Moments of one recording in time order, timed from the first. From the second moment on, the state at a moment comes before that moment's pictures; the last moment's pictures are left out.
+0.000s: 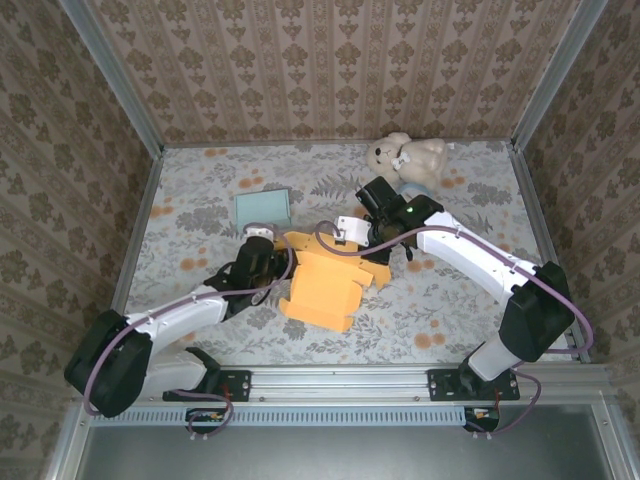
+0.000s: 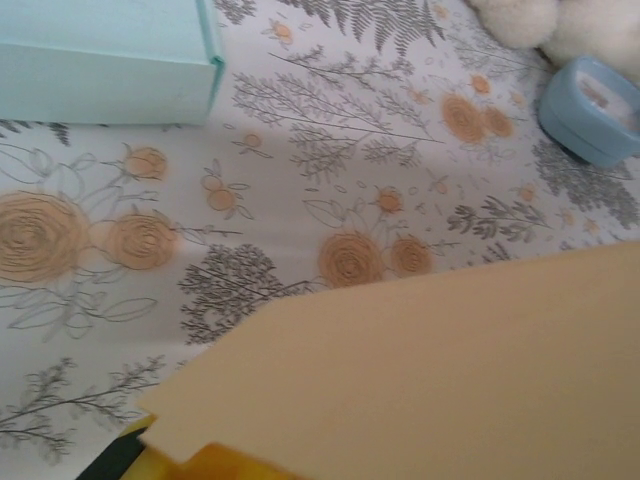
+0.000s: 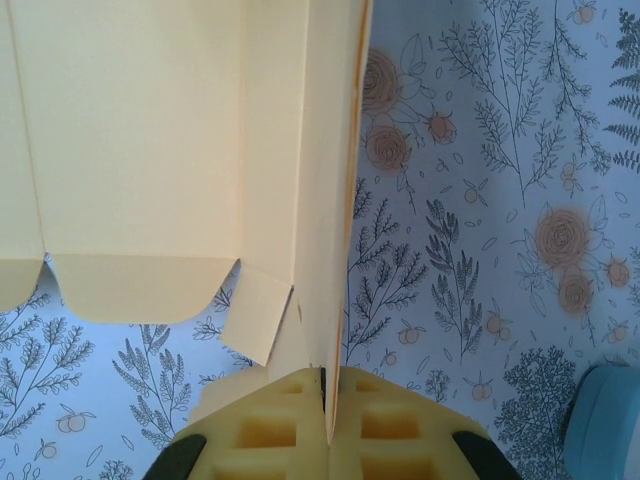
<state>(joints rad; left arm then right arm) -0.69 1.21 0.49 0.12 -0.07 -0.64 0.62 1.56 1.33 -0.89 -0.07 -0.75</state>
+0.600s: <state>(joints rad) -0.79 1.39 0.57 0.23 -0.02 -0.69 0.62 1.58 1.33 -0.89 -0.07 -0.72</state>
